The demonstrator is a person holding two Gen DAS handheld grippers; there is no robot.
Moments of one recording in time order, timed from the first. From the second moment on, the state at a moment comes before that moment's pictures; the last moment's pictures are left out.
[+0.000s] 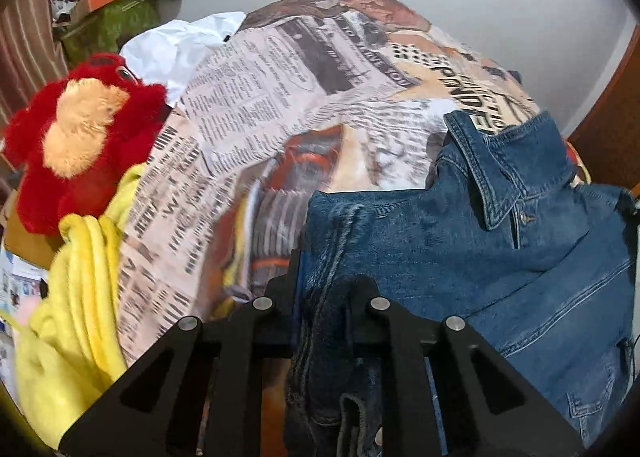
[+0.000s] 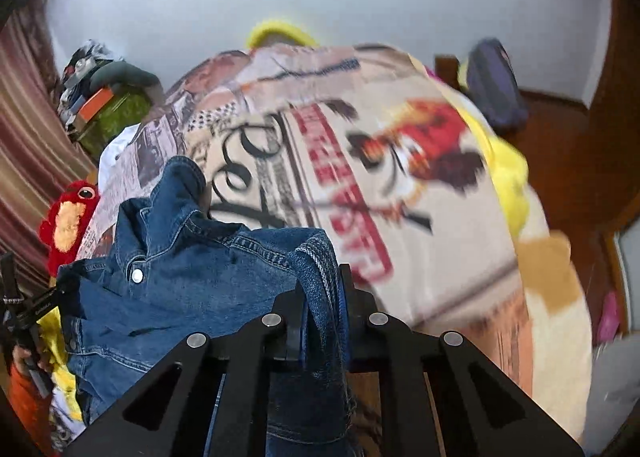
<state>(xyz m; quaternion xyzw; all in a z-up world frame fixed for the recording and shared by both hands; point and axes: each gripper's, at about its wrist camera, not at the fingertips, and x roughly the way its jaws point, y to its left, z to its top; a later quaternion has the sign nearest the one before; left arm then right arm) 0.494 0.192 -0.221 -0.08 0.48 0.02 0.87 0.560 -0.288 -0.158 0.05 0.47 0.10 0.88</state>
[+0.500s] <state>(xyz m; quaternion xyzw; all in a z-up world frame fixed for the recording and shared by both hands) 0.522 0.209 -0.284 -0.09 0.51 0.05 0.85 0.598 -0.265 -0.240 -0.07 0.49 0.06 0.87</state>
